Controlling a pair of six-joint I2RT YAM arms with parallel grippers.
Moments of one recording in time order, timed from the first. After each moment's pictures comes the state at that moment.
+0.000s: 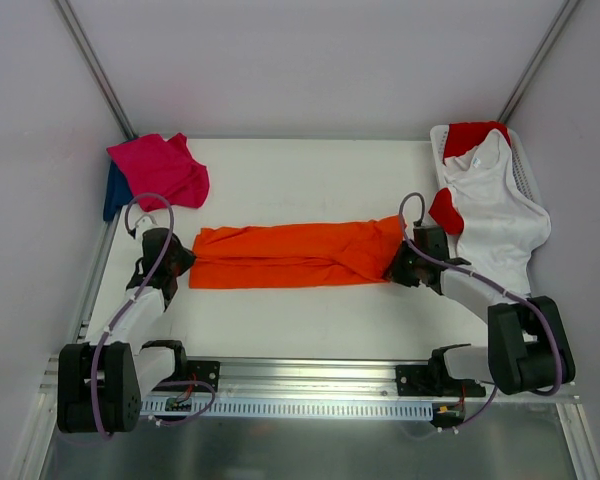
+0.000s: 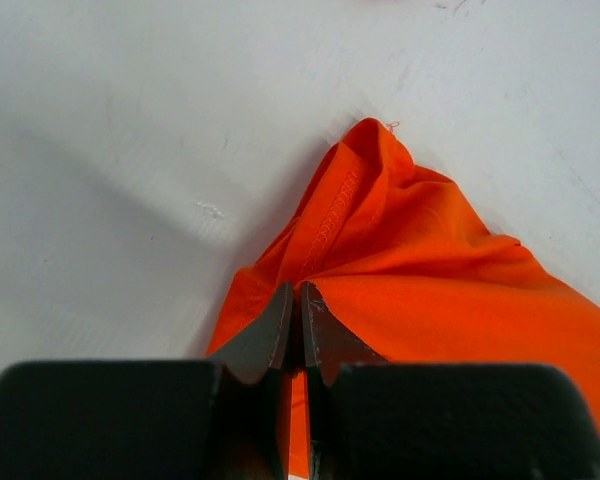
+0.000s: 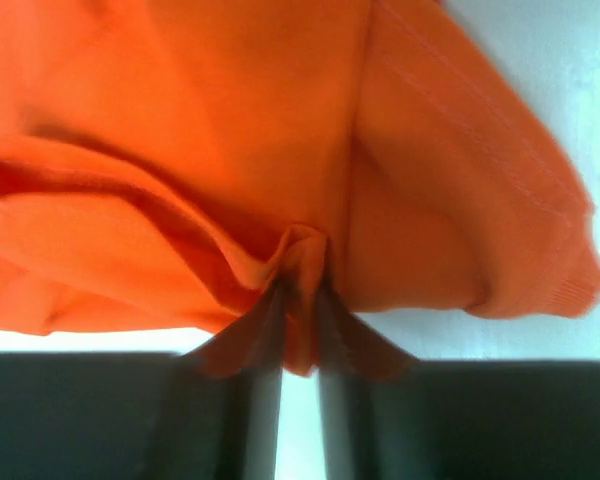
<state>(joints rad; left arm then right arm) 0.04 1.04 0.38 0.03 -0.11 -0.68 0.22 1.30 0.53 -0.18 -0.14 0.56</state>
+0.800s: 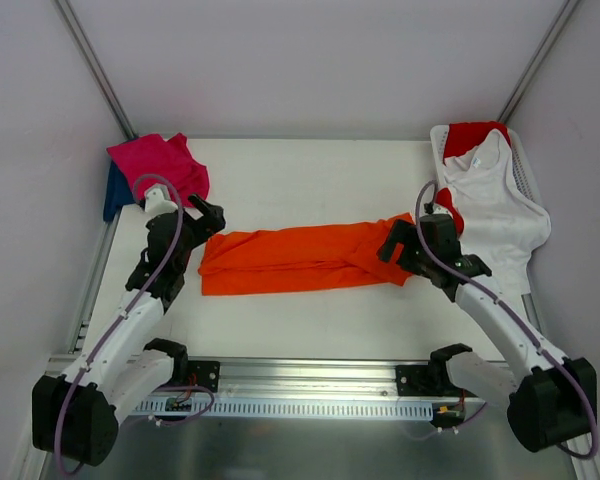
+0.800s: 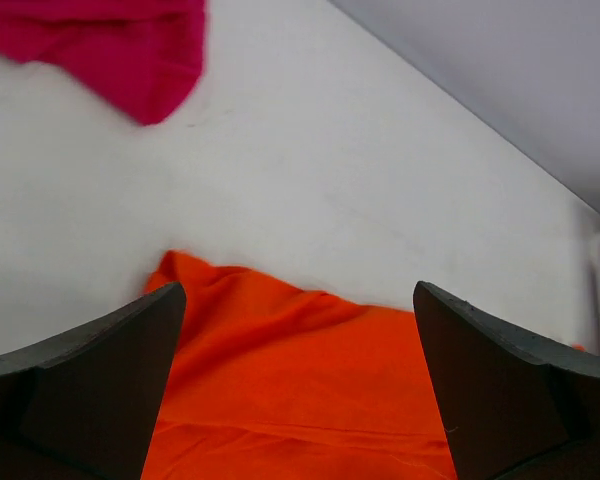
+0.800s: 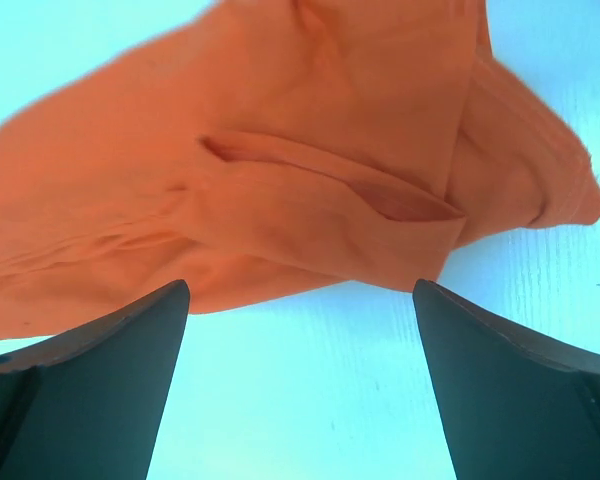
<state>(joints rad) -0.23 0.85 0.51 -0.01 -0.30 -0.67 0.31 1.05 0.67 -0.45 0.04 0.58</state>
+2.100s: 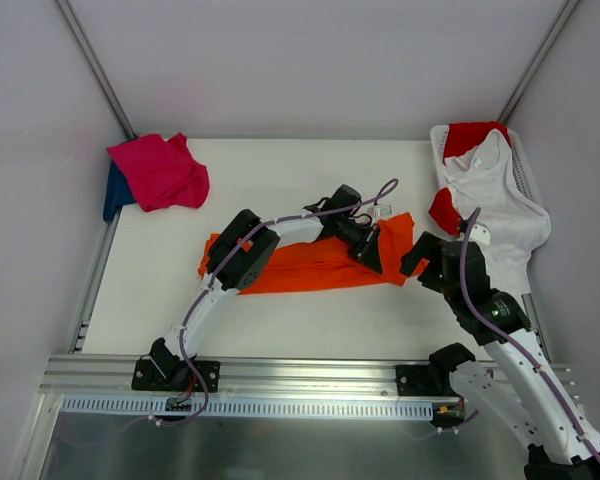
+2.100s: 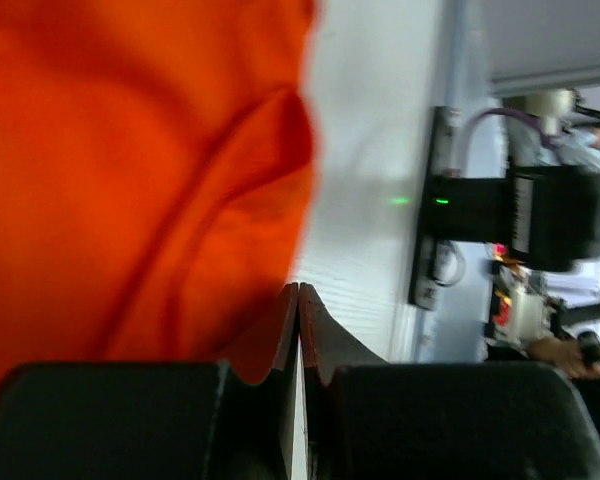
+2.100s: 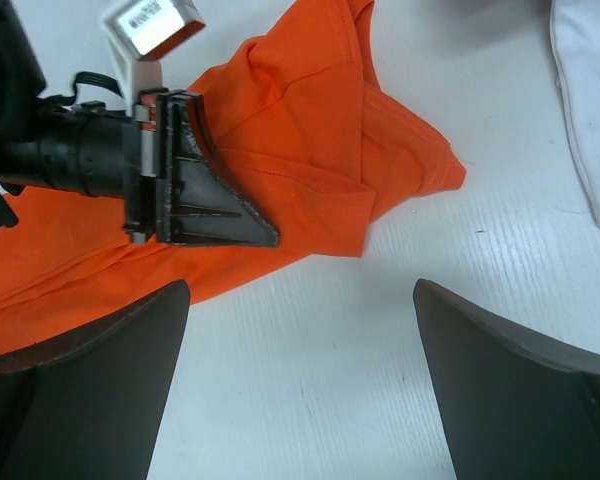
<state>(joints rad) -0.79 2.43 1.78 -0.06 1.05 -0.49 0.44 0.61 0.71 -0.74 0.34 0.64</state>
